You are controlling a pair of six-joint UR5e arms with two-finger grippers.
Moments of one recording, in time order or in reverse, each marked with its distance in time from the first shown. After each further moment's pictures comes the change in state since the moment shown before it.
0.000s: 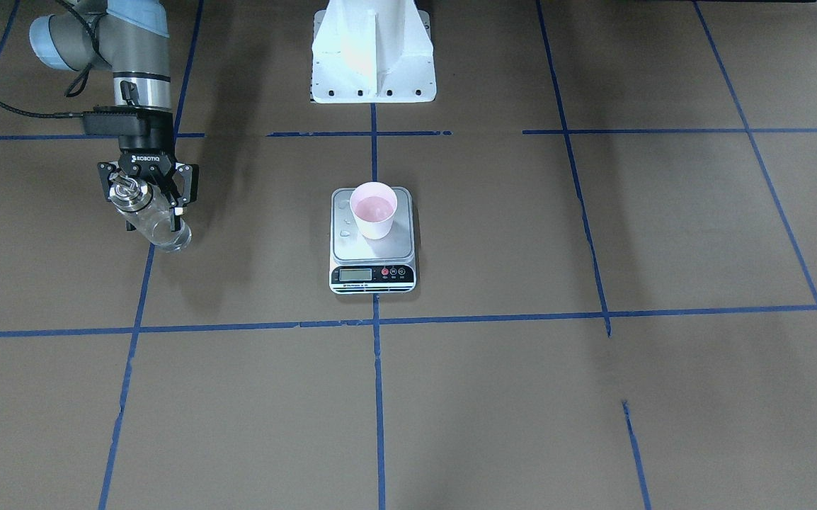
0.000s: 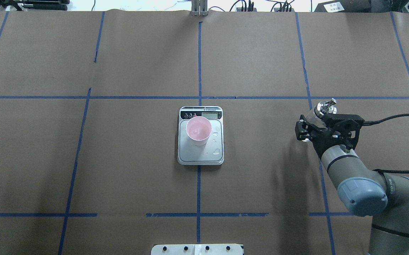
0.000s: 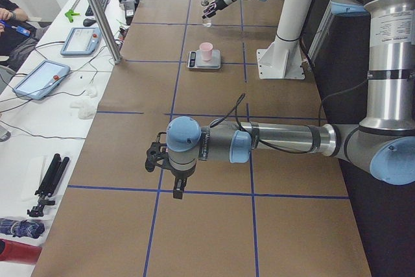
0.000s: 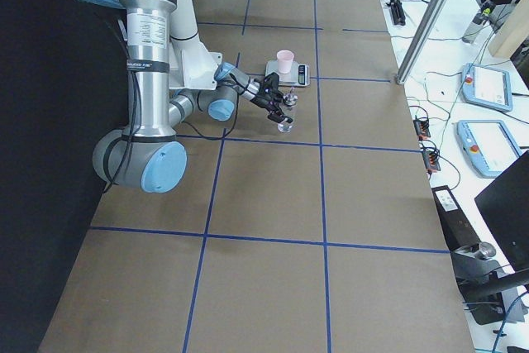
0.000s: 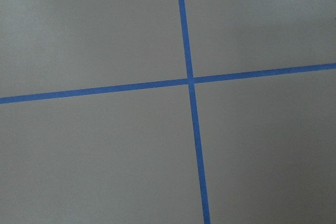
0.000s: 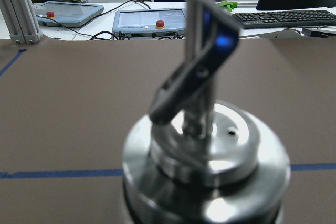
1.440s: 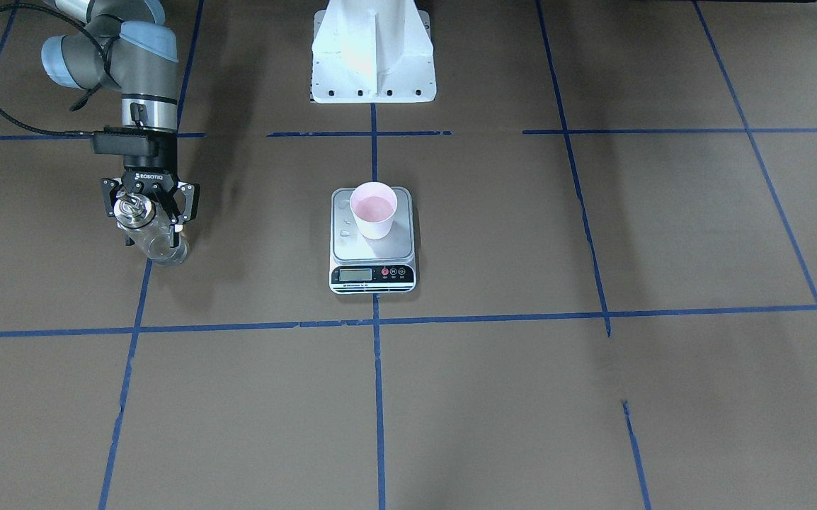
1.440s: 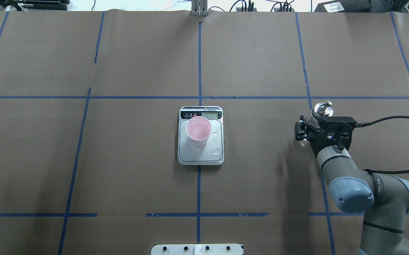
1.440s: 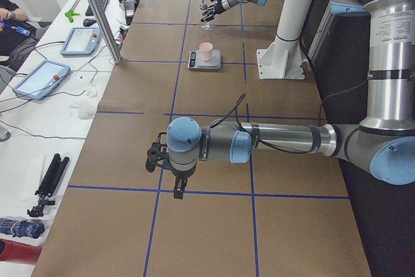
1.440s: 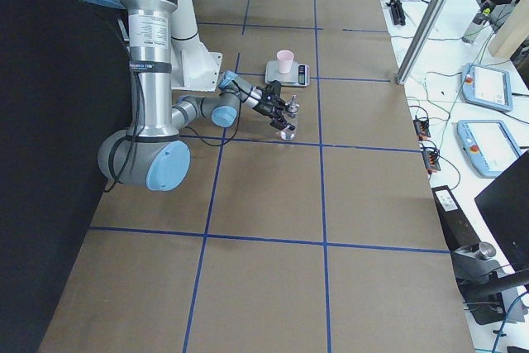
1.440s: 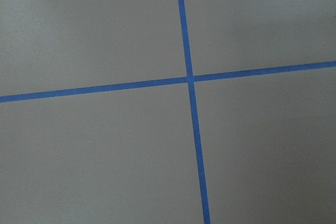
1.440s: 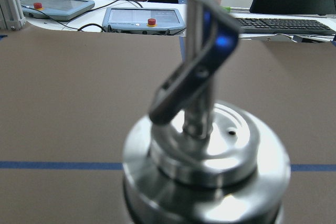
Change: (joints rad) left arm 0.003 0.002 0.000 0.000 -0.001 -0.001; right arm 0.000 0.025 -0.087 0.010 -0.036 -0.014
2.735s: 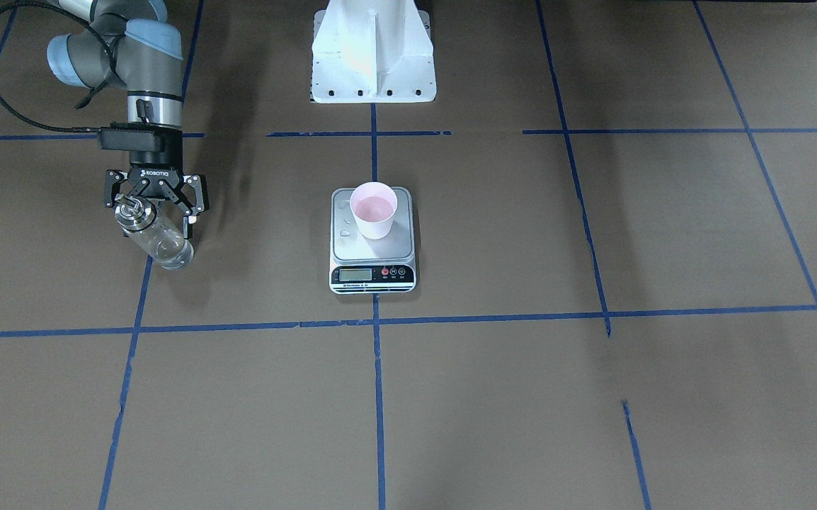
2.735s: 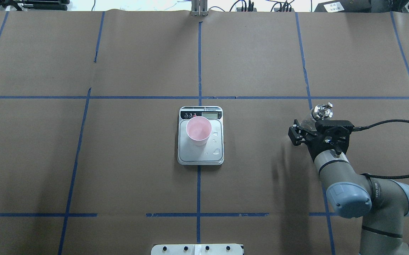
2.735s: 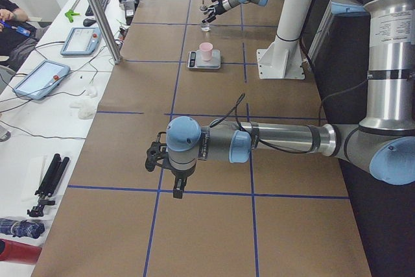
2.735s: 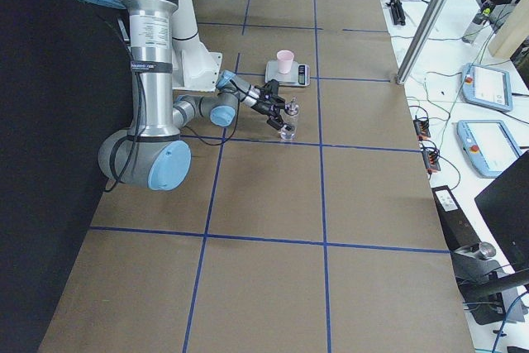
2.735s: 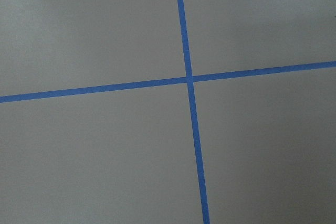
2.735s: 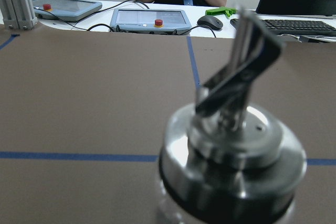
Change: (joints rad) left arm 0.002 -0.003 0.000 -0.001 0.000 0.000; right arm -0.040 -0.001 0.005 0.003 -0.027 0.006
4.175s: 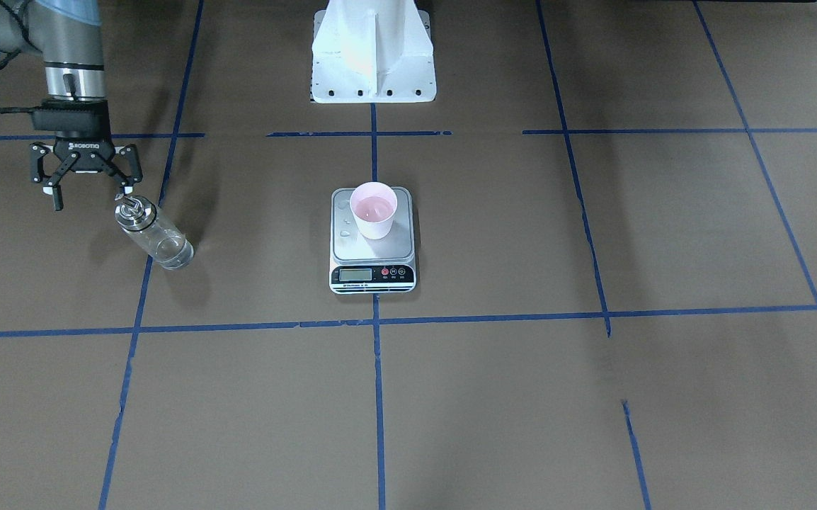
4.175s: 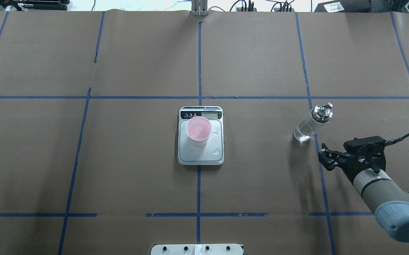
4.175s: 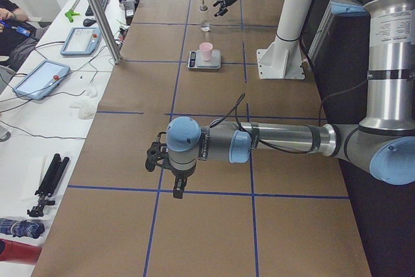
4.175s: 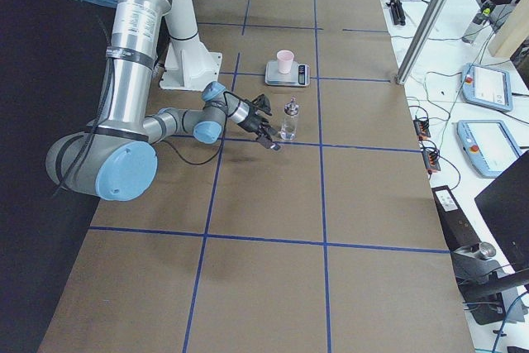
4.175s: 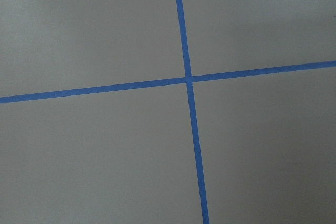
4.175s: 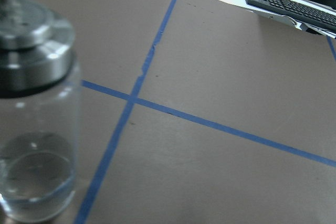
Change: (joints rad) left arm 0.002 0.001 0.000 0.000 0.000 0.001; right arm 0.110 -0.295 0.096 0.184 0.255 -0.352
